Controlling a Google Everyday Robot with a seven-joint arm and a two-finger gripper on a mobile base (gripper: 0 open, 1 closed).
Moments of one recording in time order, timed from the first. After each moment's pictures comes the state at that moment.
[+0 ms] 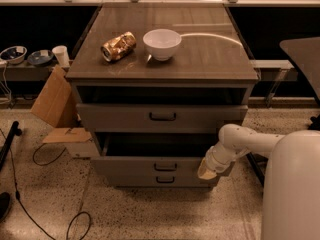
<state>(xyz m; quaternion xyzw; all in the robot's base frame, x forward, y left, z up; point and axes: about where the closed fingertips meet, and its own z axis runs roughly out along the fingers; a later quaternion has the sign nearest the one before) 0.565 -0.189 0.400 -0.68 0.72 0.13 0.12</state>
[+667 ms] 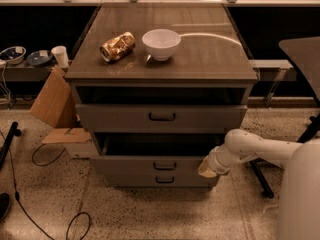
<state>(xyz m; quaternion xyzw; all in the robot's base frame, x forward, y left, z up) 0.575 -0.192 0.407 -0.62 0.76 0.11 0.18</state>
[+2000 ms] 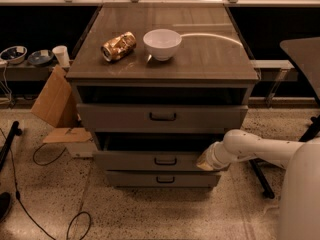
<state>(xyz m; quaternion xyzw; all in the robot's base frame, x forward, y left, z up) 0.605 -0.186 0.422 -0.57 0.79 0.07 0.23</state>
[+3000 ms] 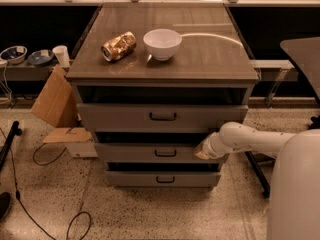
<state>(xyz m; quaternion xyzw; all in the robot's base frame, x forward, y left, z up) 0.650 -0.179 0.443 -0.52 0.81 0.05 0.26</state>
